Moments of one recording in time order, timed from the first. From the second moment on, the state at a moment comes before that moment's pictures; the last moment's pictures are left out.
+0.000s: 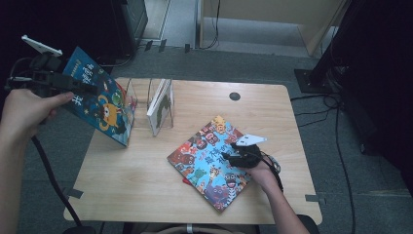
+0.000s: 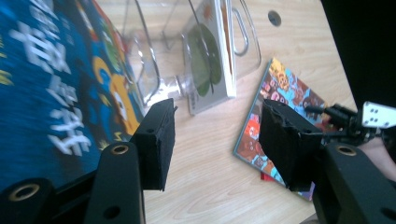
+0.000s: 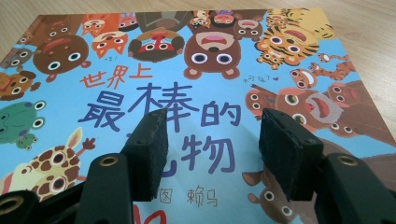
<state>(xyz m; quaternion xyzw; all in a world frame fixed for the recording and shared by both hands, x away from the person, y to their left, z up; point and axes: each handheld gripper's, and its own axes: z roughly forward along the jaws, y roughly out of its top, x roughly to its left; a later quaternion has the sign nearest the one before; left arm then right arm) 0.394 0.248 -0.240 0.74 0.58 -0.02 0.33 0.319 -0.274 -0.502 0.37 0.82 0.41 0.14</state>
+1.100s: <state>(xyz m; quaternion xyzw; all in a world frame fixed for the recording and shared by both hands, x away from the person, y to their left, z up) 0.358 0.170 -0.338 0.79 0.51 -0.04 0.35 0.319 -0.274 -0.501 0.38 0.82 0.41 0.13</state>
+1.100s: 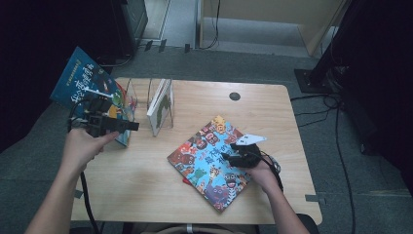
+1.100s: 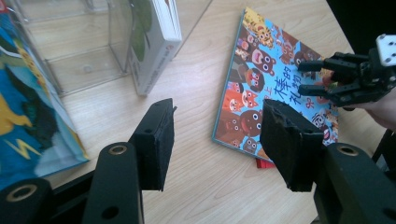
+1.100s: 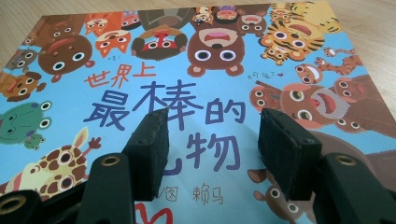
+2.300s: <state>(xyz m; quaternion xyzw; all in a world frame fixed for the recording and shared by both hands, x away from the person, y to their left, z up) 0.356 0.108 -0.440 0.83 0.45 -0.06 0.33 0.308 -0.284 -0.501 0.39 0.81 0.41 0.14</state>
